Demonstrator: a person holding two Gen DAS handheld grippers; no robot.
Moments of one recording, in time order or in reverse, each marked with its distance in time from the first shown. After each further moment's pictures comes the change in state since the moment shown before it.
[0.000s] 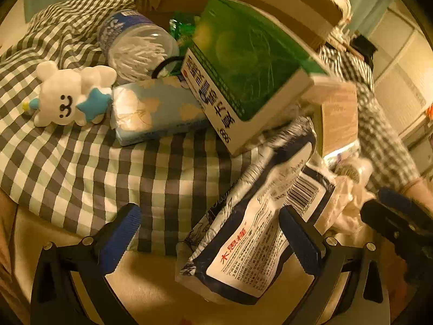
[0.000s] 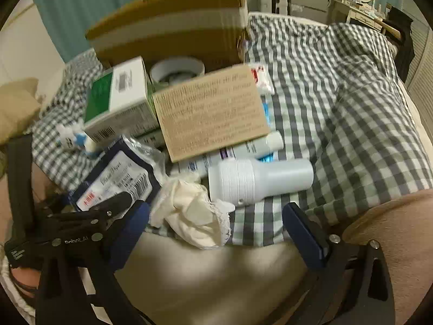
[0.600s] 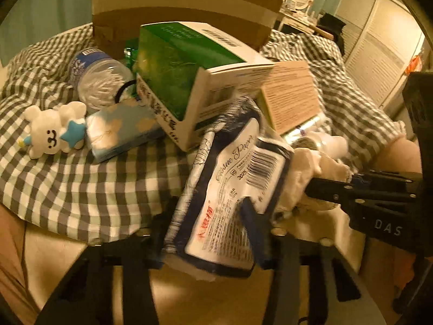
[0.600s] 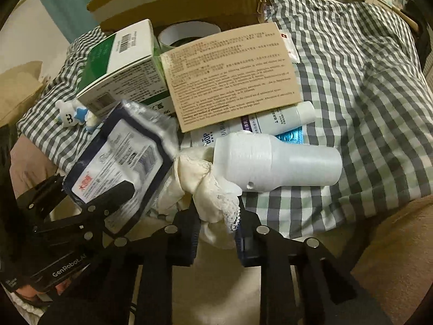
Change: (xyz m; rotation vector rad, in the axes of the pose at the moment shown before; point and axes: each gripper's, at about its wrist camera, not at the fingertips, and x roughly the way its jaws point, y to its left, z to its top) left arm -0.017 -0.040 -0.009 0.182 -0.051 -0.053; right arm 0.018 -0.002 -0.014 -0.019 0.097 0.075
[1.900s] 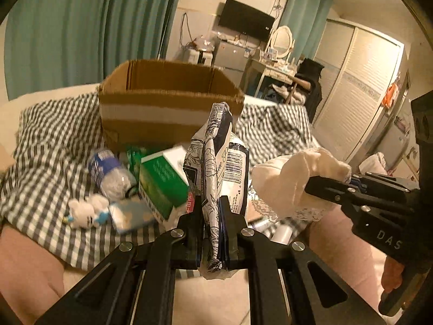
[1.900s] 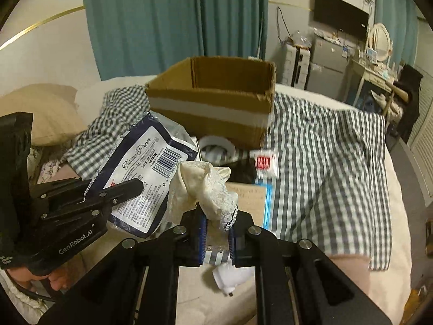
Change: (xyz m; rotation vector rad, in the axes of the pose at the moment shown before) left arm -0.124 -0.024 0.058 0.001 -0.280 -0.067; right arm -0.148 0.050 0.043 -0.185 -0.364 -0.061
